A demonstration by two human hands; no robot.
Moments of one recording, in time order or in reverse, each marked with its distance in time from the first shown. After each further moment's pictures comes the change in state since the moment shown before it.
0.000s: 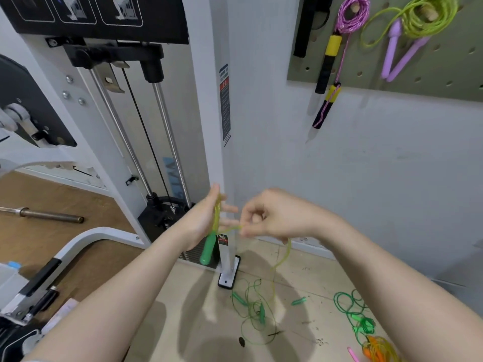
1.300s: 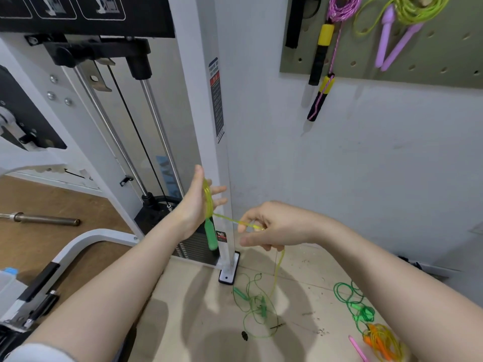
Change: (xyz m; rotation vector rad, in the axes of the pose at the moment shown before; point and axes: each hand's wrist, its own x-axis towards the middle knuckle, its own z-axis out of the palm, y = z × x) left_hand 0.014 0.018 -0.002 -0.116 0.103 0.053; right_hand -0.002 0.025 0.014 0.129 -0.160 0.150
